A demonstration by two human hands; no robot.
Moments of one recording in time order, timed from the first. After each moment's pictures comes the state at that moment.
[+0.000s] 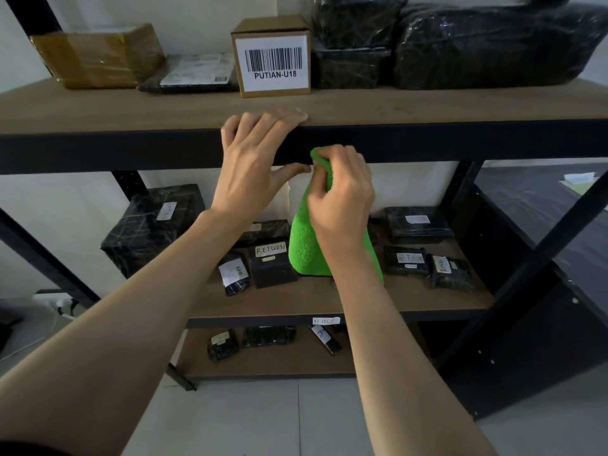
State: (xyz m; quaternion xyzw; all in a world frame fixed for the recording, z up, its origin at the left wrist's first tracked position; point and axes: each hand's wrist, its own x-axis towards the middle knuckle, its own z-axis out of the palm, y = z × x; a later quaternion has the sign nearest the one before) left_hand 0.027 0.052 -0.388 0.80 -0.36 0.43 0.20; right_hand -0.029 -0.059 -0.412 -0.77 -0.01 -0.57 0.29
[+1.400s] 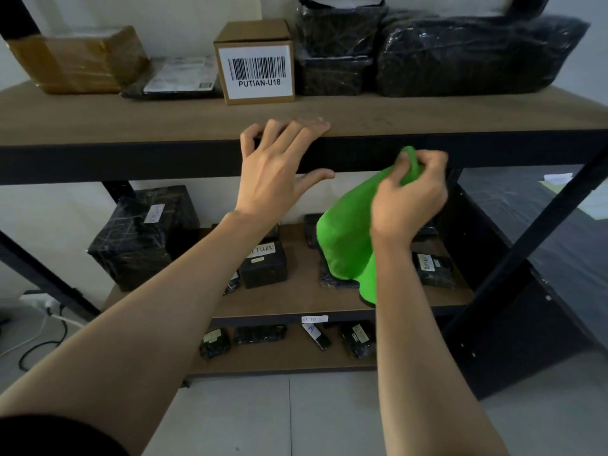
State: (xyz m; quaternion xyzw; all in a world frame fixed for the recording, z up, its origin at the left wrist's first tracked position) left_hand 0.027 0.006 -0.387 0.79 -0.35 0.47 0.16; right_hand -0.039 -0.136 -0.399 -0.67 0.21 -0.60 0.38
